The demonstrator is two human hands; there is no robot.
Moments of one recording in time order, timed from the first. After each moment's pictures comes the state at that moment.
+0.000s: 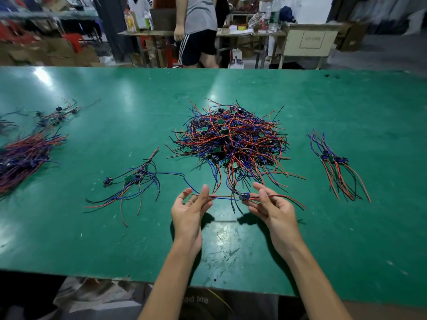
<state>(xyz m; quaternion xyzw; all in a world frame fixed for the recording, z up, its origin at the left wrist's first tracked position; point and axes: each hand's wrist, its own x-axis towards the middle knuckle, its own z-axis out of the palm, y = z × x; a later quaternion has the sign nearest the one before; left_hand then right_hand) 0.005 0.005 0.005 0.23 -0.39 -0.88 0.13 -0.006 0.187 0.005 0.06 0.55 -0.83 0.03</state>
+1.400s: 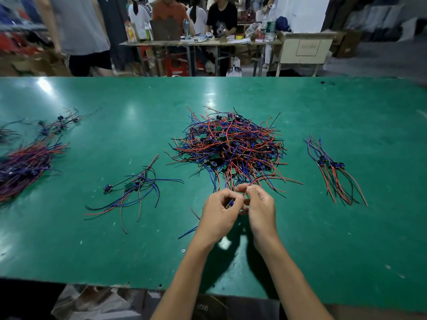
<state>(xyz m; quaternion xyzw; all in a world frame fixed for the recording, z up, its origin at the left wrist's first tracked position) -0.001 0.048 0.035 0.01 -0.74 -0.67 0.02 -0.023 0.144 0.013 0.09 0.65 -0.75 -0.06</state>
